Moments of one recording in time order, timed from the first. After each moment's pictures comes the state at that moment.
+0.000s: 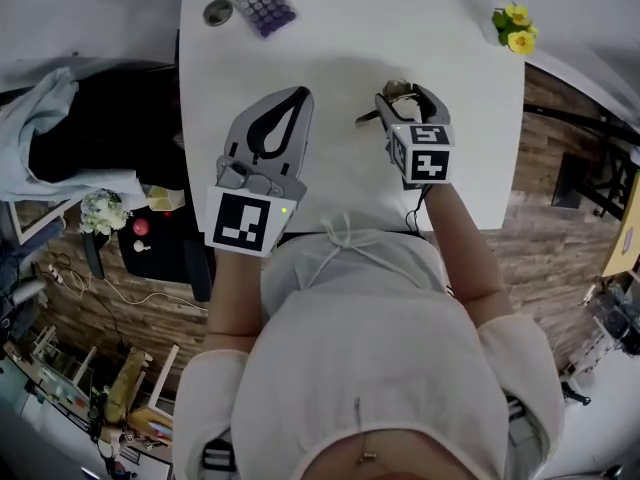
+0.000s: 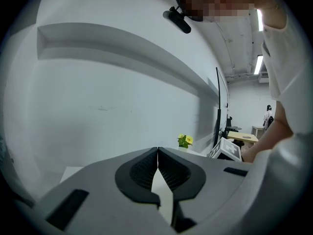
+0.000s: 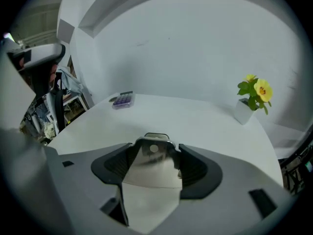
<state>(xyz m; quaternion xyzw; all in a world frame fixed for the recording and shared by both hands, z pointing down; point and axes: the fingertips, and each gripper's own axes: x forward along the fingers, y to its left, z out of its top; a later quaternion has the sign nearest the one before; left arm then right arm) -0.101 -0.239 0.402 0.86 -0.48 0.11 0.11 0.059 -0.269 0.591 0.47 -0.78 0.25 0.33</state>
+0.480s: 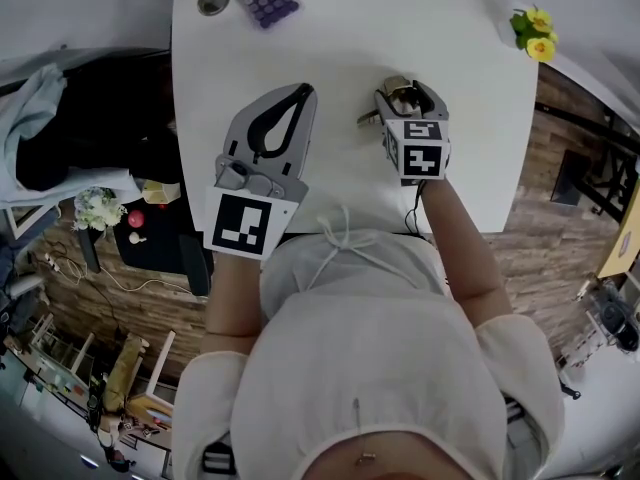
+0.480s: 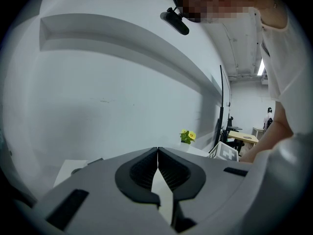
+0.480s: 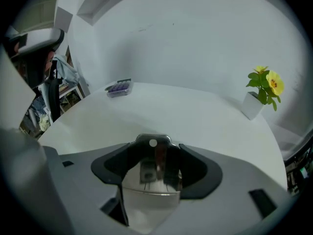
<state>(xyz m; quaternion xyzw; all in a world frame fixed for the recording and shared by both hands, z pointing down) -0.107 -0.251 0.431 0.86 -0.48 0.13 0.13 0.051 -0.273 0.632 0.46 -0.76 0.25 0.37</state>
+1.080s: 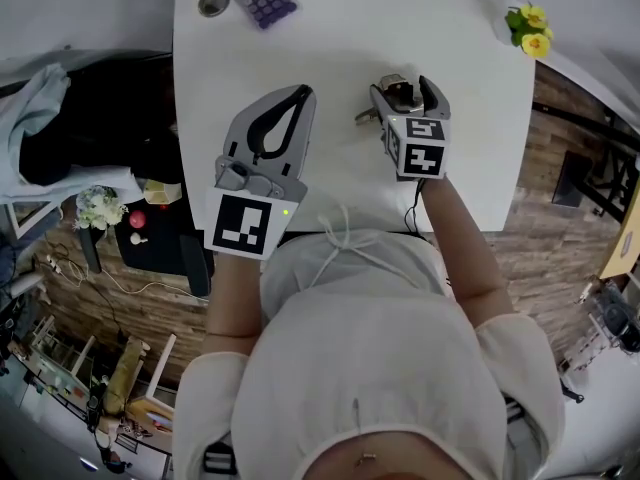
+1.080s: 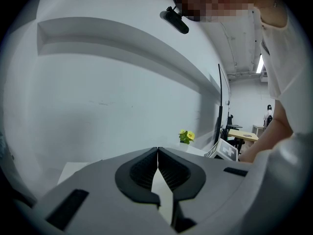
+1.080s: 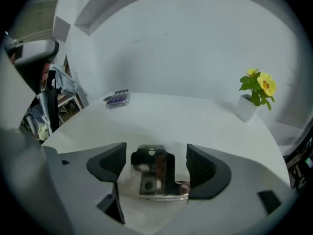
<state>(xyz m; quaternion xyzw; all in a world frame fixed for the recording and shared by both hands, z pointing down) -0.101 -0.244 0.424 0.86 -0.48 0.13 0.12 0.054 -0.282 0.616 0.49 -0.77 0.25 0.32</state>
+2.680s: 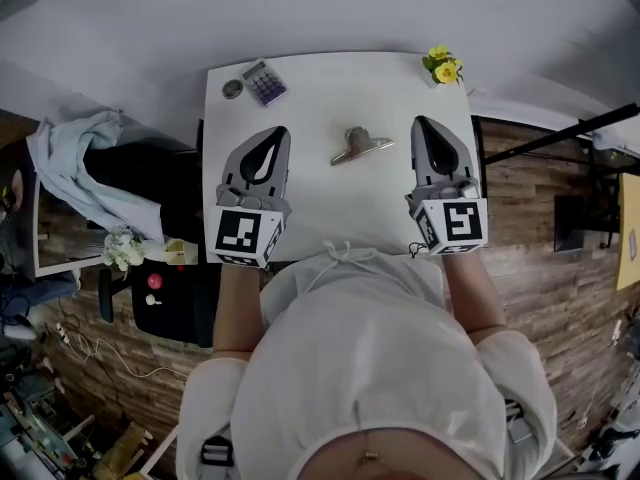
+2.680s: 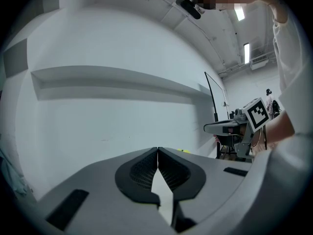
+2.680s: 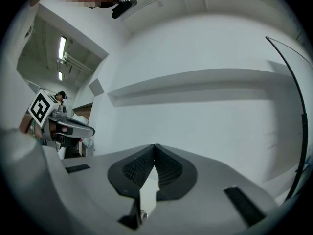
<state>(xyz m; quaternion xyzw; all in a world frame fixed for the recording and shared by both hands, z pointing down) -0.077 -0.175 0.288 0.85 -0.52 0.06 -0.02 0.127 -0.195 0.293 0.52 -0.85 -0.03 0.02</state>
